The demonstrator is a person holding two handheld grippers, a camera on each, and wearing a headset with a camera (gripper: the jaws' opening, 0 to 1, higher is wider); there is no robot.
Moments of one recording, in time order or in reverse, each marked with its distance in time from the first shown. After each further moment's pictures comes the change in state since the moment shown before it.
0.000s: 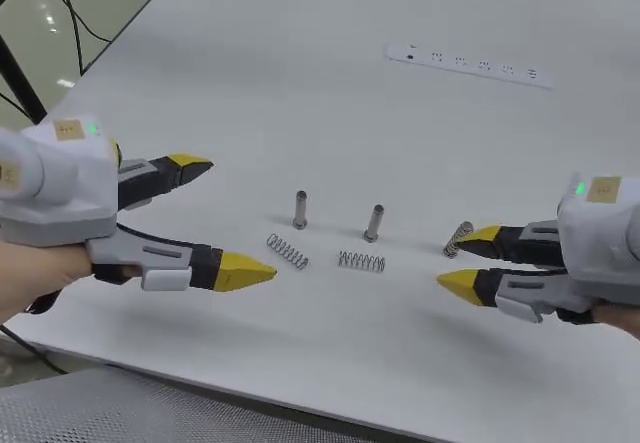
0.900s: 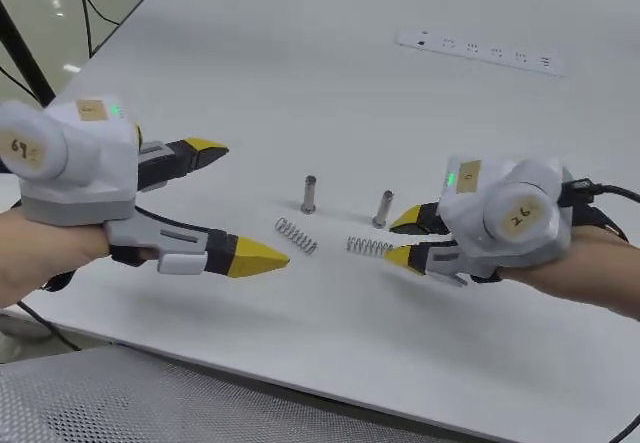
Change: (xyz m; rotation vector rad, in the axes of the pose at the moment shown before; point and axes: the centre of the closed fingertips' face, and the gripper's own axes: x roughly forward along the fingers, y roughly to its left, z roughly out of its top) left arm 0.003 -0.004 -0.003 0.026 0.017 -0.008; right arm 0.070 0.017 0.013 -0.287 0.120 0.089
